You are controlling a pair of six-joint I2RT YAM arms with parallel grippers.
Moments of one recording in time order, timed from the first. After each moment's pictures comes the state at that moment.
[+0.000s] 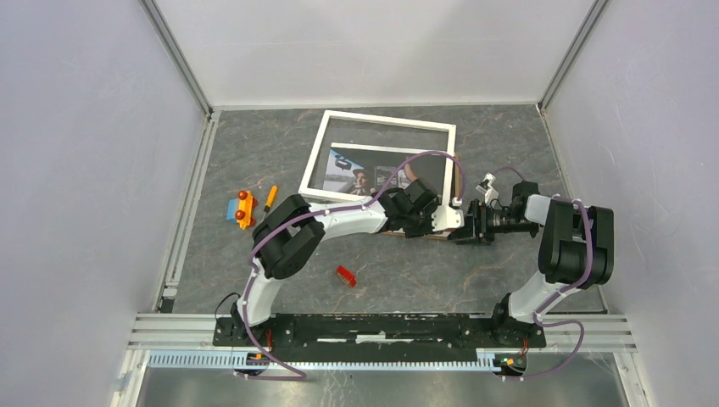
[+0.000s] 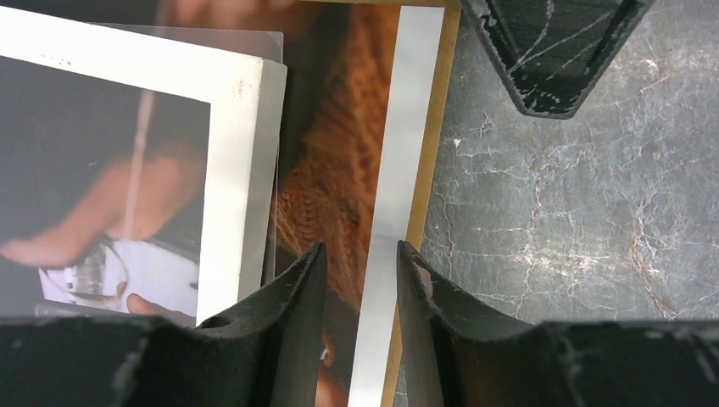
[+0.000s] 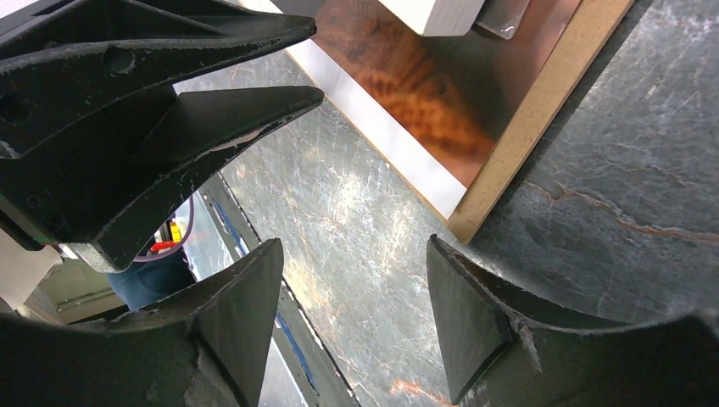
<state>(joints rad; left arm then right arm) -1.00 2.09 1.47 -0.25 0.13 0.59 -0.23 1.67 0.75 -0.60 -1.03 -0.26</state>
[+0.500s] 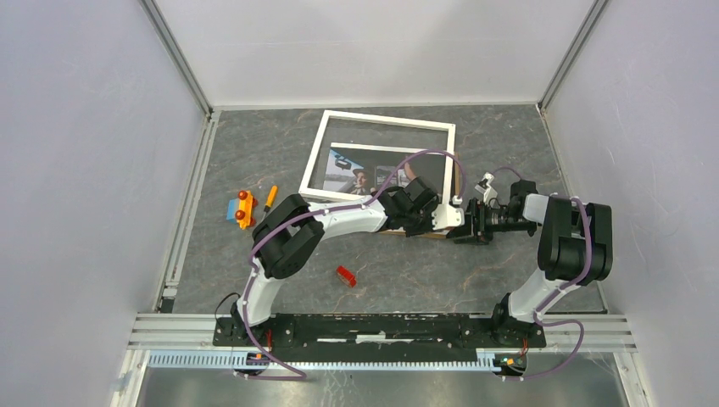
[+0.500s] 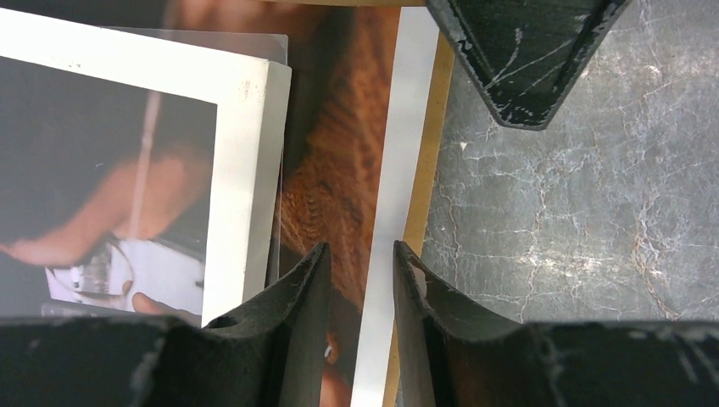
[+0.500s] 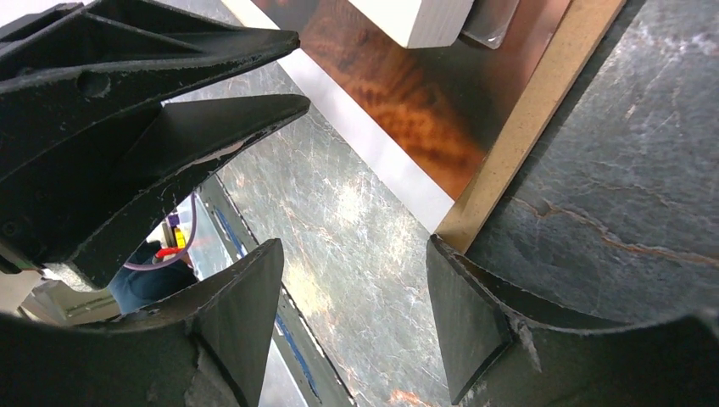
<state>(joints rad) -0.99 2.09 1.48 -0.25 0.14 0.59 -0.22 1.69 0.75 -0.56 -1.02 -0.22</state>
